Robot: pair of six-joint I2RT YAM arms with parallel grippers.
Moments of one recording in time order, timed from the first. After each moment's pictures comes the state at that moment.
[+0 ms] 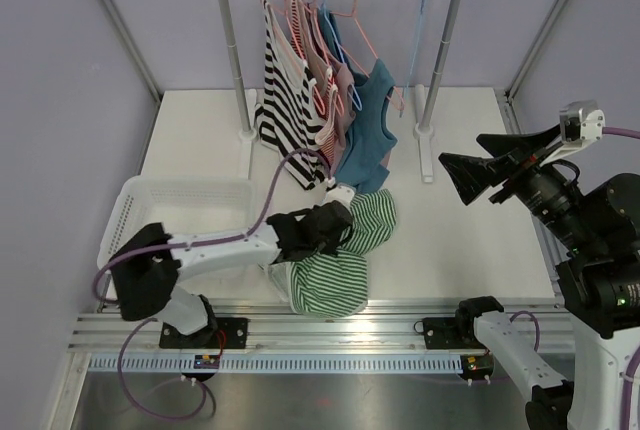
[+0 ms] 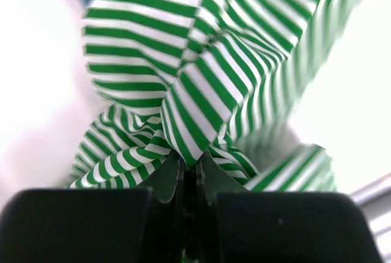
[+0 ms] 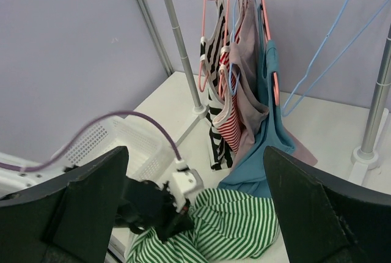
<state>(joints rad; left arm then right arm) -1.09 1.57 0.95 -0.32 -0.33 -0.51 0.17 0.75 1.52 -0.65 -0.43 0.30</state>
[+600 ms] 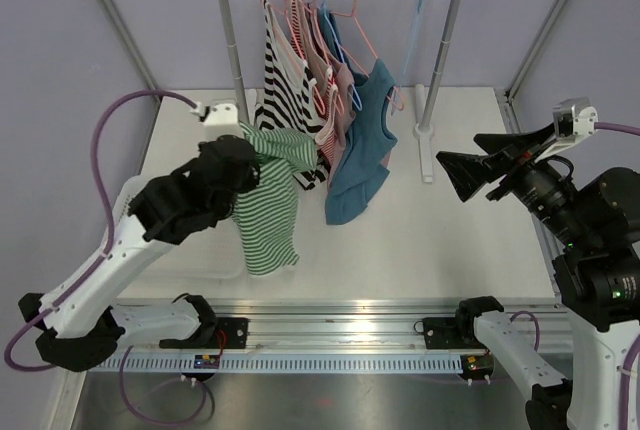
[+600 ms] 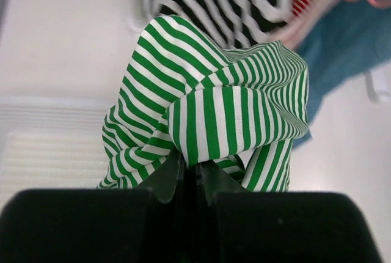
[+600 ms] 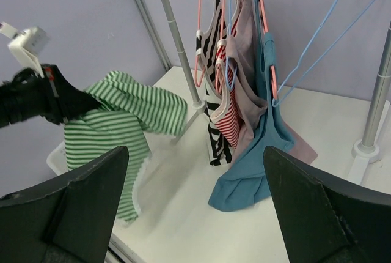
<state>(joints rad) -0.90 1.10 1.45 -0.95 -0.75 -0.53 0.17 0.75 1.50 -0.65 -0.43 0.30</state>
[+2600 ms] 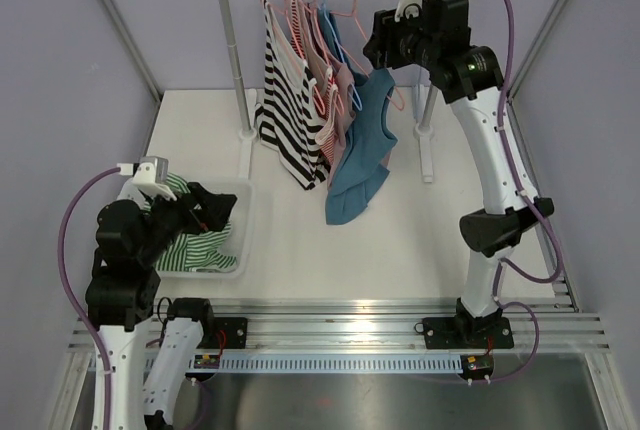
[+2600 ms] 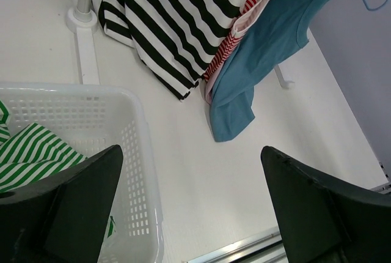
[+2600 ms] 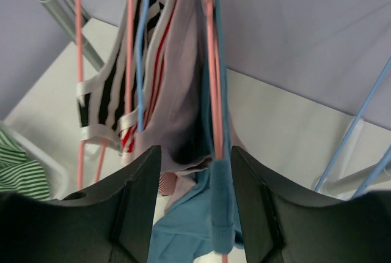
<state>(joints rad) 0.00 0.49 0.95 -0.71 0.38 -0.34 0.40 1.89 2.46 -0.84 -0.14 0.07</state>
